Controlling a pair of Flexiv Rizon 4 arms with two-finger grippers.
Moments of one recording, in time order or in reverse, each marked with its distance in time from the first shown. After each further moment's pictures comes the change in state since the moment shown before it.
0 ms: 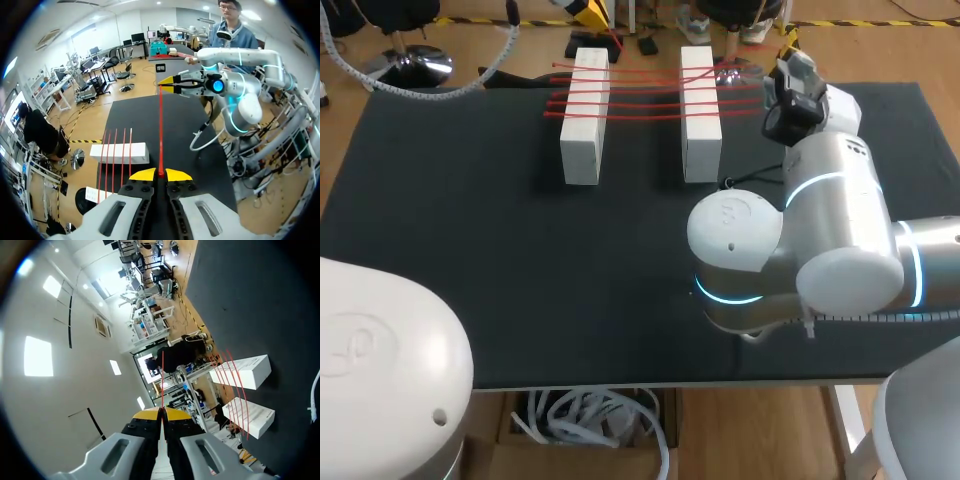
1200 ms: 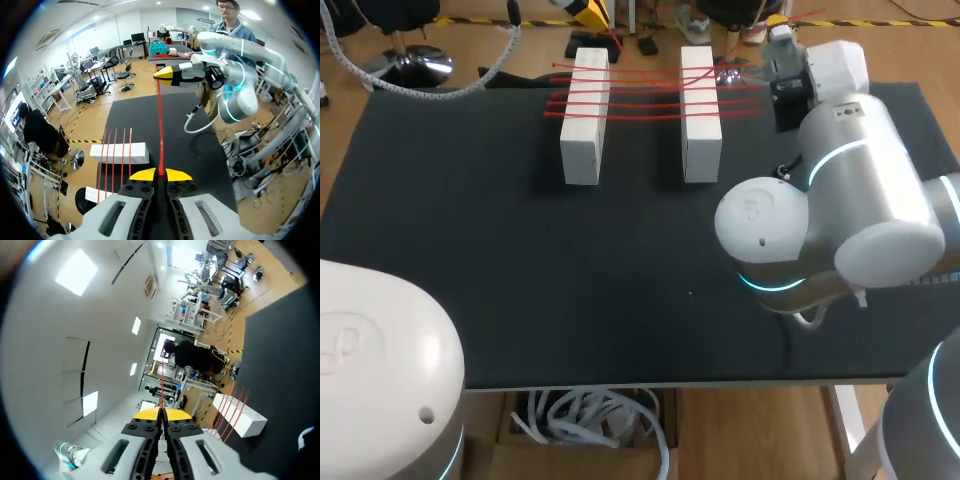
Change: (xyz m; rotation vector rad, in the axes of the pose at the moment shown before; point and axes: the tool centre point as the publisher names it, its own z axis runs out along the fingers) left arm 0.000 0.000 0.000 0.000 0.000 0.000; right arm 0.027 -0.038 0.004 0.148 0.081 -0.748
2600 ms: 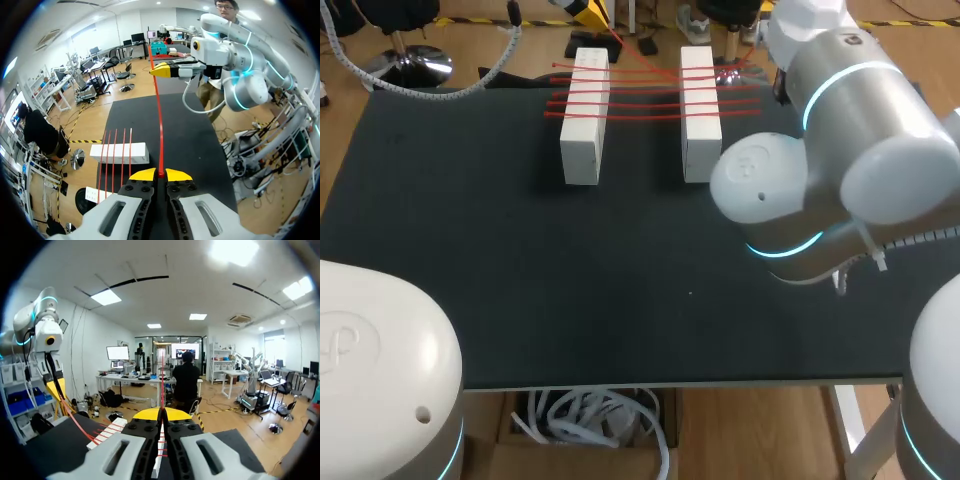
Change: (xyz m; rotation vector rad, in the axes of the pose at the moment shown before) left arm 0.000 0.000 0.000 0.000 -0.001 0.000; right arm 0.018 0.000 0.009 0.135 -0.024 -1.277
